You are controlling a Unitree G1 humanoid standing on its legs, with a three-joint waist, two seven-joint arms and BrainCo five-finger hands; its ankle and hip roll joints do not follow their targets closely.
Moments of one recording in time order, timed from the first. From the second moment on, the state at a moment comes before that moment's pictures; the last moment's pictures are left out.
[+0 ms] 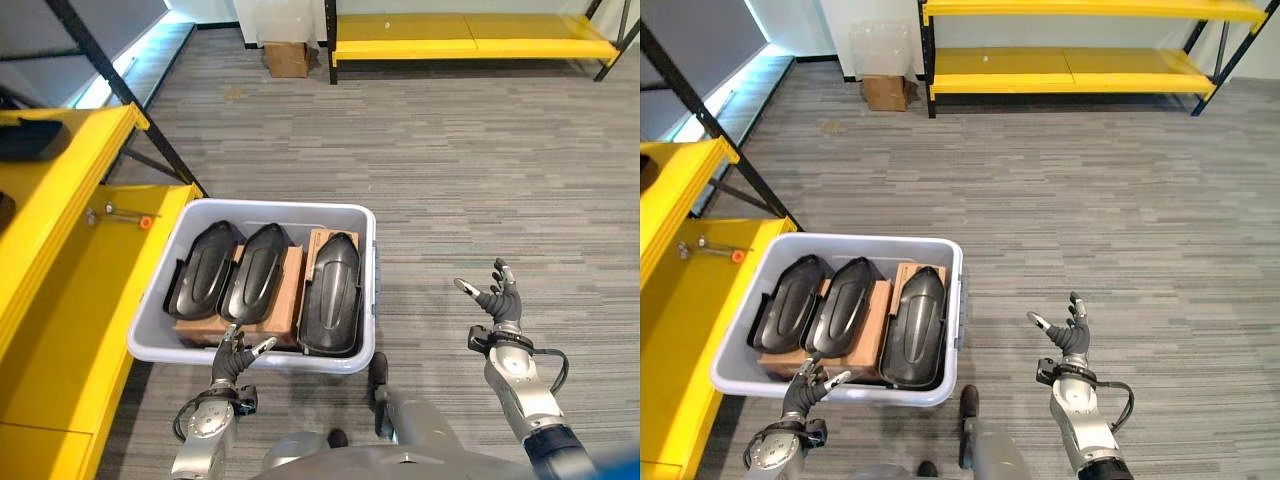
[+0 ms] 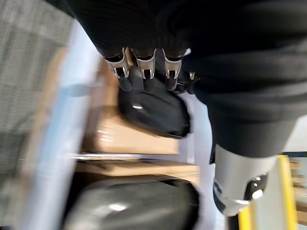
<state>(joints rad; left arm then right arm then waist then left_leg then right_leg) 0.18 0.27 -0.13 0.45 -0.33 -0.20 0.18 0.00 -0.29 0.17 0.30 0.25 -0.11 -0.46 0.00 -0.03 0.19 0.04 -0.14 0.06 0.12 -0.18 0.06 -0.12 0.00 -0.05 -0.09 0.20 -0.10</state>
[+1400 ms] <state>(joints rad) 0.13 0.29 -0.23 0.38 -0.38 -0.09 0.09 0.00 -0.40 0.10 0.29 0.21 -0.06 -0.47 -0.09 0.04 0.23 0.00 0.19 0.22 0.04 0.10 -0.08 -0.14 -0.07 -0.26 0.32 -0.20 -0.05</state>
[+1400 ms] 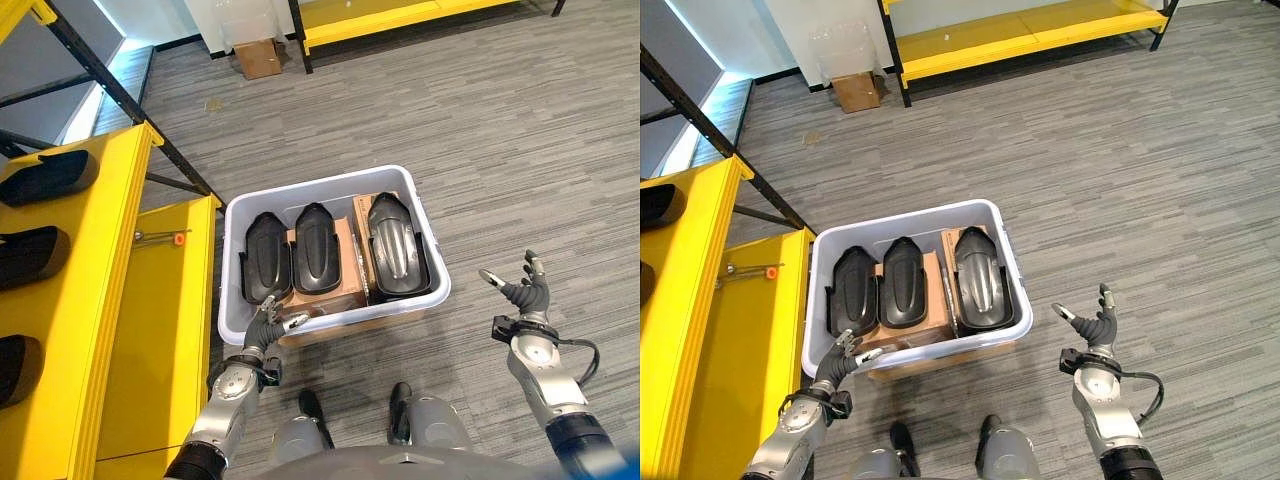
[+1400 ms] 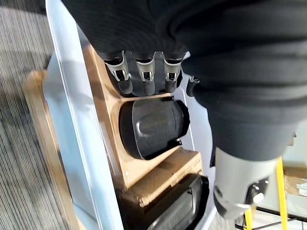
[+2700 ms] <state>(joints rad) -0.17 0.42 -0.31 0.17 -0.45 -0.10 0.12 -0.63 -0.52 0.28 0.39 0.09 0.06 -0.36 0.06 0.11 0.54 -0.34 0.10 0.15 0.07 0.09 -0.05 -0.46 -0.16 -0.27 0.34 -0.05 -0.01</state>
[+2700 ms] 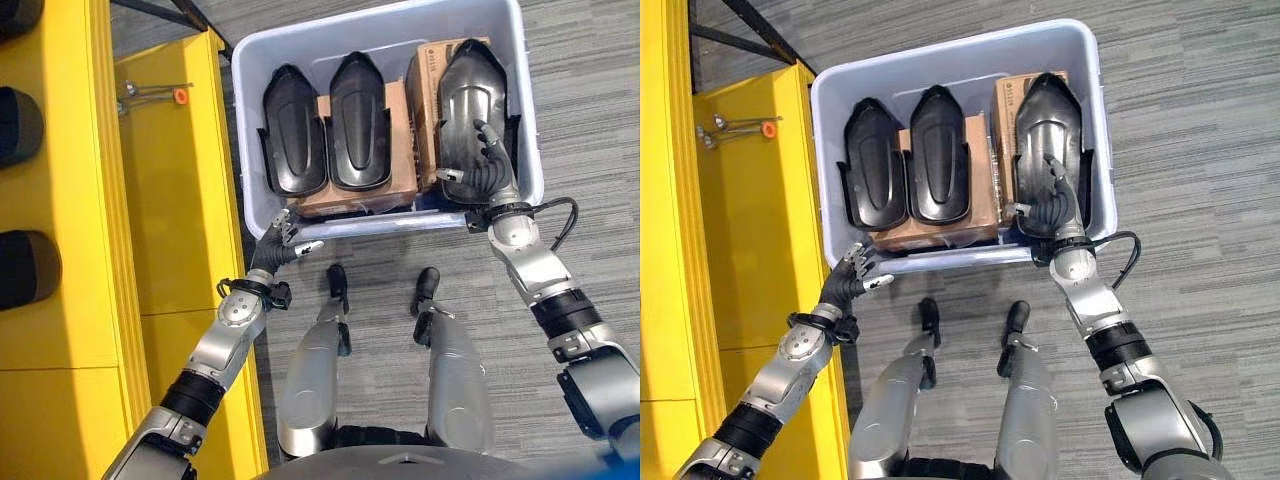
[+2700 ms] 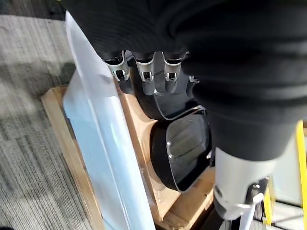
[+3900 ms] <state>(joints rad) -0.16 0.46 -0.36 0.07 -0.49 -0.12 0.09 -1.25 -0.58 0.37 0.77 0.12 0.19 -0.47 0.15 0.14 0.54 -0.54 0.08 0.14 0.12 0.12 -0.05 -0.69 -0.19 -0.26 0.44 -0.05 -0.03</state>
